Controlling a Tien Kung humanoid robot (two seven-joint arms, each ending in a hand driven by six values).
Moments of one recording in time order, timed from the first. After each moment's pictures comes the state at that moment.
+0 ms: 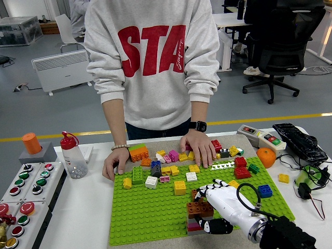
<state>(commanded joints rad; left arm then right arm) -0.11 0.03 -1.41 -0.18 1.29 0.14 0.19 0.52 -0.46 0.59 1.70 -1.99 -0.08 -0.47</state>
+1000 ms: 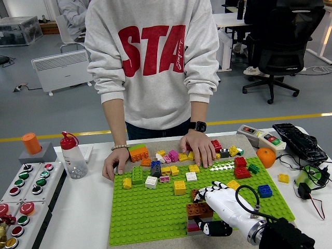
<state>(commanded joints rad) -0.11 0.03 -1.41 -0.18 1.30 0.14 0.20 0.52 -0.46 0.58 1.69 -1.99 -0.08 -0.47</state>
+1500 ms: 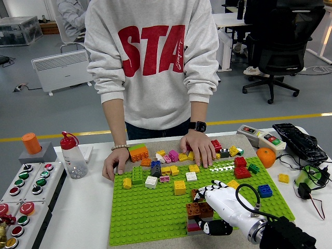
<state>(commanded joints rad) -0.11 0.03 -1.41 -0.18 1.29 0.14 0.19 0.52 -0.46 0.59 1.71 -1.99 -0.07 -0.47</state>
